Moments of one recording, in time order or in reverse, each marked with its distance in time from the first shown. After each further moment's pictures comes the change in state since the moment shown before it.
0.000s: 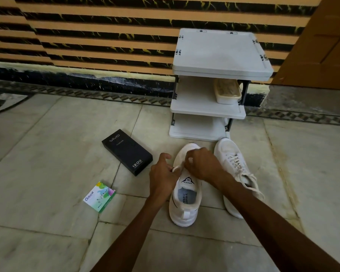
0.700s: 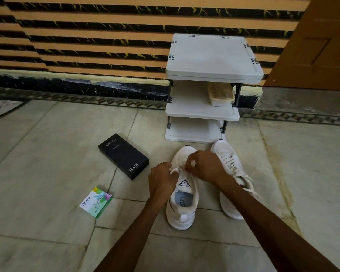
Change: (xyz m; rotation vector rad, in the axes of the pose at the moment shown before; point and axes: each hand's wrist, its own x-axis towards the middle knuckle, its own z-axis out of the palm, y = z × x) left_hand -0.003 0.013 0.001 0.182 -0.057 -0.048; right_hand -0.008 0.012 -0.012 0.067 0.004 0.053
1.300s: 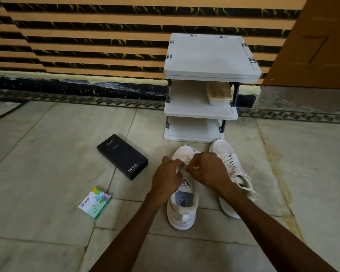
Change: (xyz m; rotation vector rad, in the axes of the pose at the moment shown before) left_hand 0.014 -0.002 0.009 0.121 -0.162 0.270; right_hand -0.019 -0.001 0.002 0.099 0.109 0.074
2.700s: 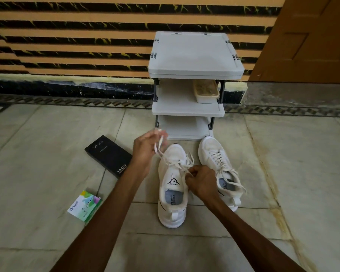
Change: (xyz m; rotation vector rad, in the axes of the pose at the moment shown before) left_hand 0.035 0.025 -0.053 -1.069 0.124 -0.154; right_hand -0.038 0.010 0.023 0.419 0.091 0.344
